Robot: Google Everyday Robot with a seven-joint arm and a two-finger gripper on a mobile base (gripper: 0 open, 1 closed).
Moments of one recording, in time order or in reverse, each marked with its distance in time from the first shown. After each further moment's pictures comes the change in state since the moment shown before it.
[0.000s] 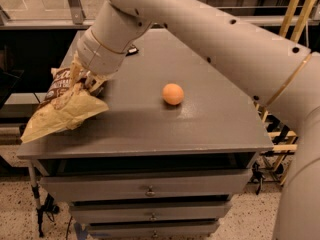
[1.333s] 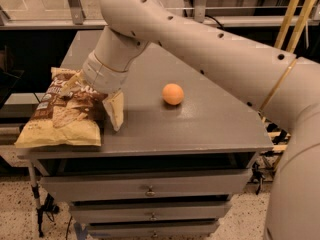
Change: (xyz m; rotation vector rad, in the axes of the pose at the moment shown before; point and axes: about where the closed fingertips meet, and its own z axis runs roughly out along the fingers) arm 0.002 0.043 0.039 -0.115 -0.036 0.120
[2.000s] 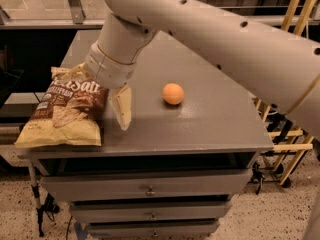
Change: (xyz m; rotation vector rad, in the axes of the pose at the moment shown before) arm -0.022 0.015 -0.040 -0.023 0.058 0.087
